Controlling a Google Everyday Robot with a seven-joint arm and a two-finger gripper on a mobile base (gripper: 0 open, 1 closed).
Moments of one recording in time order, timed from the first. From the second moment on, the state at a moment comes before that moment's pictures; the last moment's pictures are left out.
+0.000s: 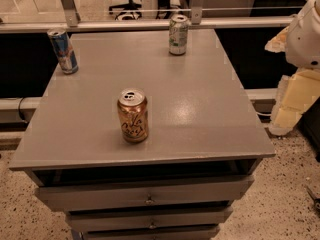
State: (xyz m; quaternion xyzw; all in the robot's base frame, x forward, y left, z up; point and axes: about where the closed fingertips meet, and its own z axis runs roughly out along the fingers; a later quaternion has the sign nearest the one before) arm 0.438 -0.217 0.976 -0.60 0.78 -0.03 0.16
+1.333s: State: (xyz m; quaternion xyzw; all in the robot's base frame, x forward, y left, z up) arm 0.450 -0.116 0.917 -0.62 0.72 0.18 0.25
